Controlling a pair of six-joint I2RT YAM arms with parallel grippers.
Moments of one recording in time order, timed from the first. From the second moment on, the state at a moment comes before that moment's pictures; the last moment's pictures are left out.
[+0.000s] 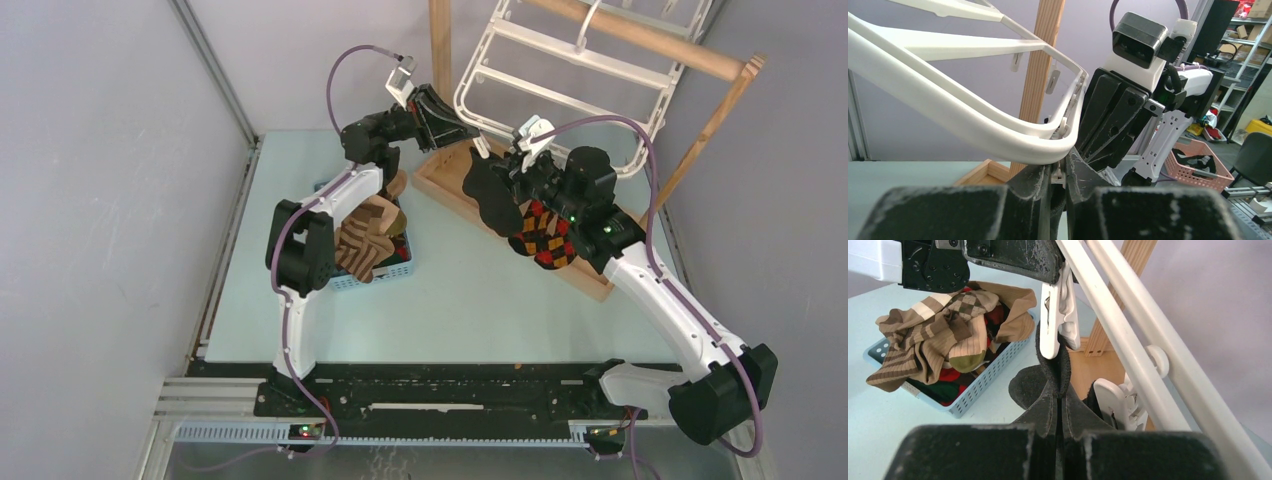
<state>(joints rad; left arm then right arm) -0.42 2.14 1.81 1.43 1.10 -1.27 0.45 1.19 1.15 -0.05 -0.28 -0.21</state>
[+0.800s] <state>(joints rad) -0.42 2.14 1.81 1.43 1.11 -1.27 0.44 1.19 1.17 -0.01 -0.32 -0.21</state>
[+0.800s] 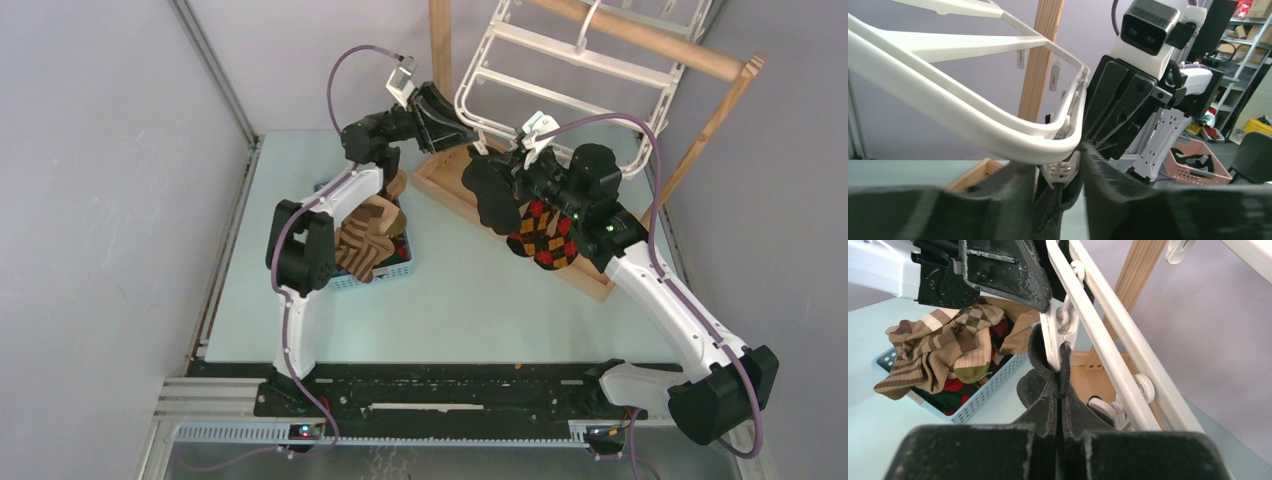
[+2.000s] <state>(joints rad) -0.30 1.75 1.20 1.43 1.04 -1.09 0.29 0.84 0.95 -0.26 -0.57 -0.28</state>
